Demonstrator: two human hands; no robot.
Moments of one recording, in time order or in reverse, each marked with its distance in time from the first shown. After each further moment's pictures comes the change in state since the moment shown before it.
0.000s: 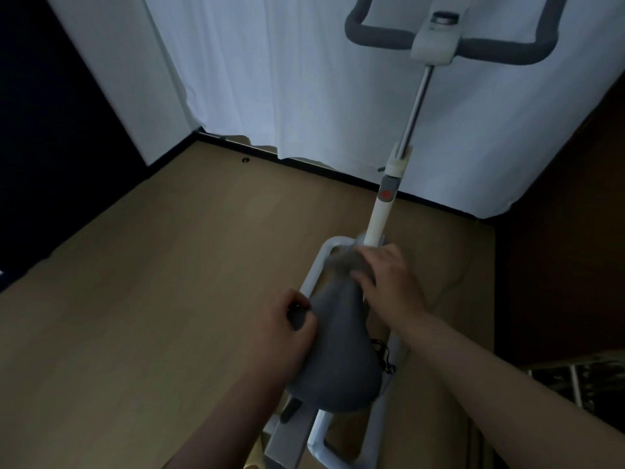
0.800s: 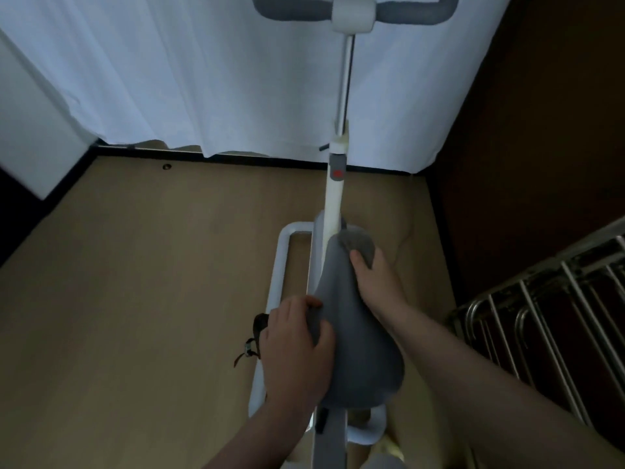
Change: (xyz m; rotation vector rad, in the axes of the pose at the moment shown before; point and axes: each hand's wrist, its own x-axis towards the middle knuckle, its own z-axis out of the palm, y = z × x) left_hand 0.007 -0.003 -0.006 0.035 -0.130 0.192; right_hand -0.010 -0.045 0.018 0.479 0.135 0.647
